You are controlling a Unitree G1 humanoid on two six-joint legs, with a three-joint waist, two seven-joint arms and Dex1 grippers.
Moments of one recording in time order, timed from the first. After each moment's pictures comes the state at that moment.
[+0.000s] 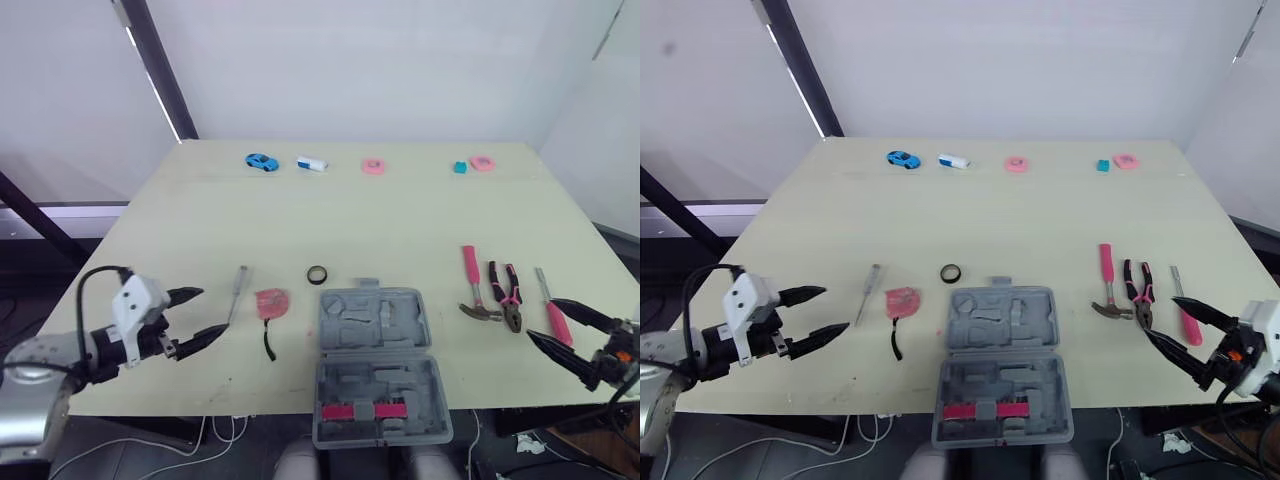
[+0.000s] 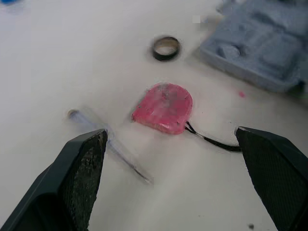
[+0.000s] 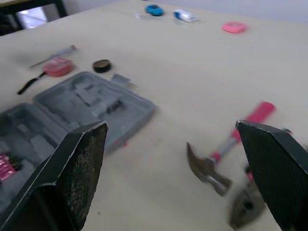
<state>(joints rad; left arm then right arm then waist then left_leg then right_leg) 0.04 0.95 0.28 -0.02 -0.35 0.19 -1.12 0.22 -0.71 -0.45 -0.15 0.67 0.17 1.10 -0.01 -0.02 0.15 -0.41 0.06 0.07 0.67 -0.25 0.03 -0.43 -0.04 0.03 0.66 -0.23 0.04</state>
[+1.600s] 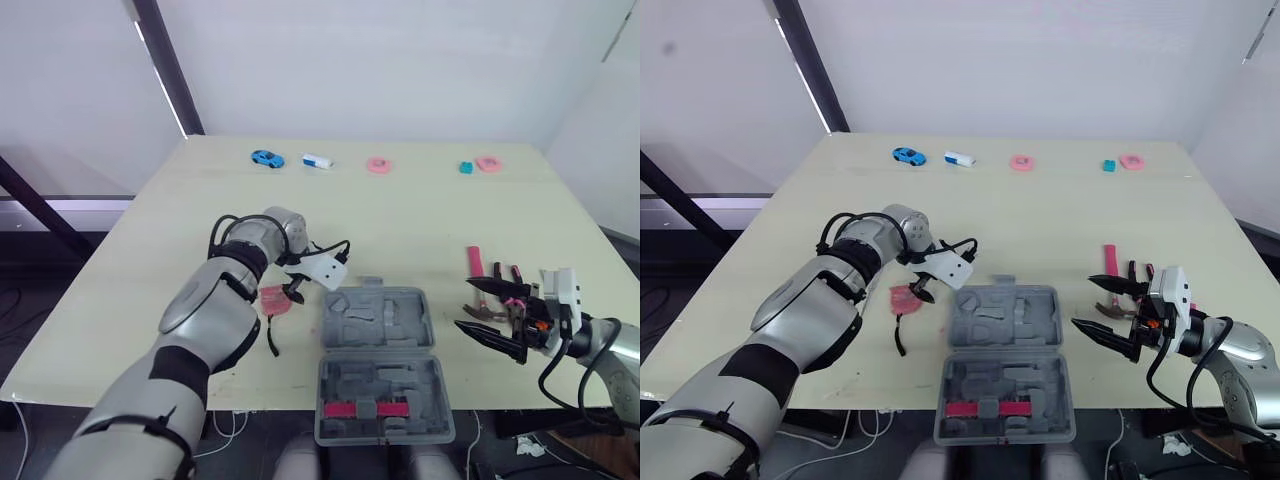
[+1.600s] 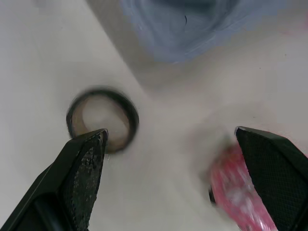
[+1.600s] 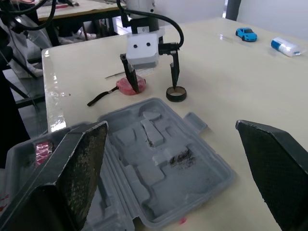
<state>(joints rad) -1.27 0.38 -0.71 1.27 0.65 -0.49 -1.19 -0.03 -0.66 -0.18 -0.16 0.60 0.18 1.15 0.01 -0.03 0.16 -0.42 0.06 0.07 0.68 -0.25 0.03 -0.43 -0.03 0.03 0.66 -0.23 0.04</state>
